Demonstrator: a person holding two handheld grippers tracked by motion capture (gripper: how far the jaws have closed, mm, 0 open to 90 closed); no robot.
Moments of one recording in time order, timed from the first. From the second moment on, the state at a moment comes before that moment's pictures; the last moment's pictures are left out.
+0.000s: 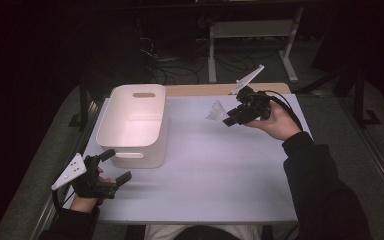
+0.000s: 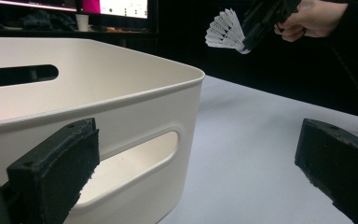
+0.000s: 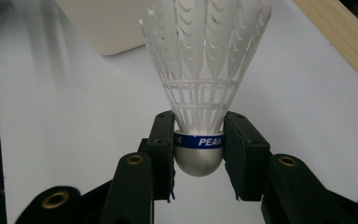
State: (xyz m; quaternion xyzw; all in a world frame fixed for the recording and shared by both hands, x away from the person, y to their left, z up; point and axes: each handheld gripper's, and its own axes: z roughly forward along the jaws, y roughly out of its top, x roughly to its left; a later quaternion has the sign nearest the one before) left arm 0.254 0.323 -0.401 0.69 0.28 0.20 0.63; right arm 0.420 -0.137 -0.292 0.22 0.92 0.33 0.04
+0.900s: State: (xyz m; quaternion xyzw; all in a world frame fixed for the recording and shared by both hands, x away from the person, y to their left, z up) left arm 0.254 0.323 -0.401 0.69 0.28 0.20 0.63; right arm 0.420 -0.092 -0.259 0.17 0.93 0.32 0.05
